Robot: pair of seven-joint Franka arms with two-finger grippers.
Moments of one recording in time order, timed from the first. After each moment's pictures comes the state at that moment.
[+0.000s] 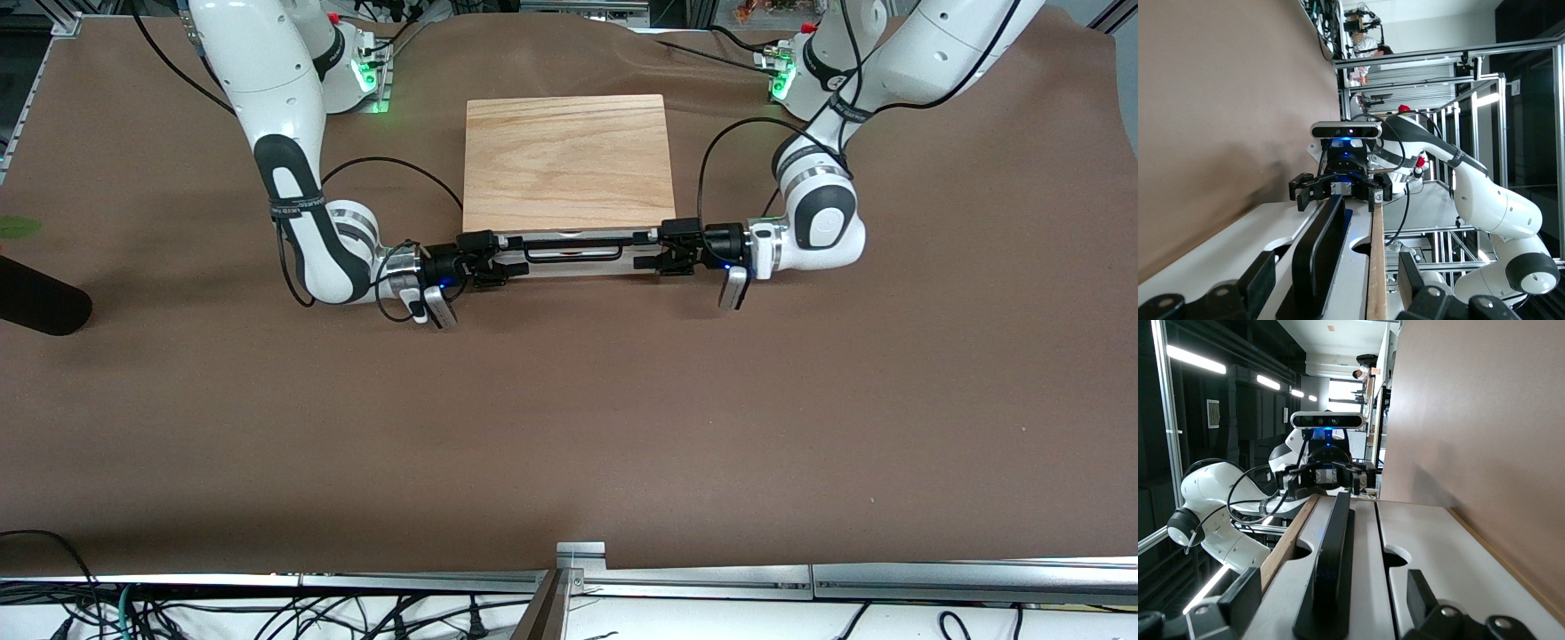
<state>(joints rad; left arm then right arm) 0.16 0.50 -0.52 -2.25 -1.76 2.00 1.28 0.49 0.67 -0.14 -2.03 1.83 1.58 -1.21</state>
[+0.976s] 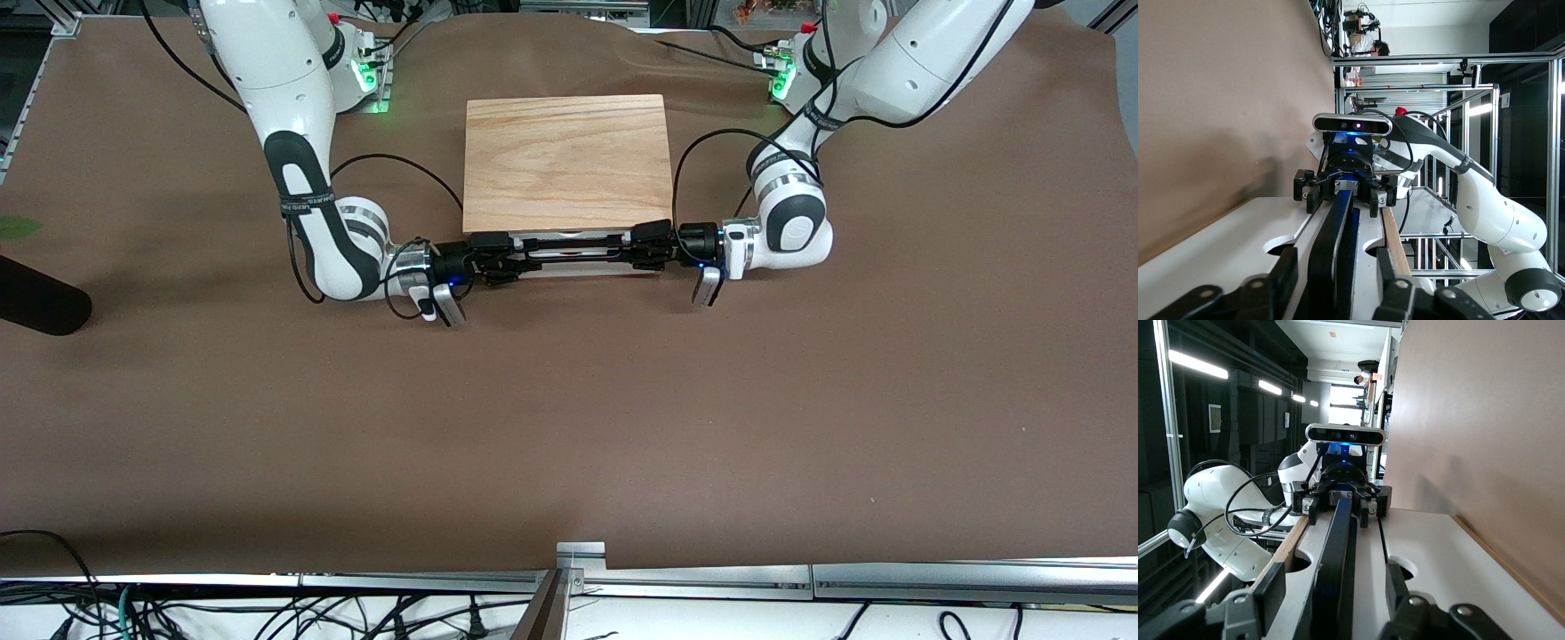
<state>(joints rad) 0.11 0.58 -0.52 -2.22 -1.83 2.00 1.30 0.52 0.67 -0.14 -2.03 1.87 1.60 -1.22</state>
